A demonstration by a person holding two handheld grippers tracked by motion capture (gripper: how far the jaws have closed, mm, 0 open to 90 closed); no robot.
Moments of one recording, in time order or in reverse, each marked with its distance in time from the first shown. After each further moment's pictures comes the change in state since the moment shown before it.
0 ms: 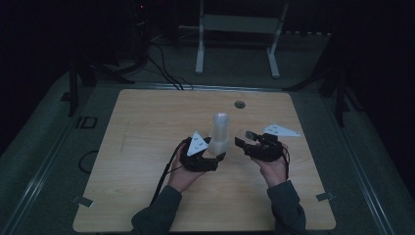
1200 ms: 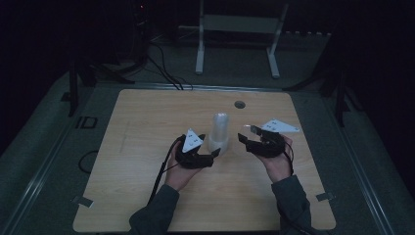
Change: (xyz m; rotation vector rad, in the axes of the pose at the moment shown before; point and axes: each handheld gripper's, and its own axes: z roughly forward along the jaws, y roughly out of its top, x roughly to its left) left arm 0.011 0.000 -0.006 -0.003 0.054 -0.042; right arm 0.004 0.017 -0.005 0.035 -0.115 -0.155
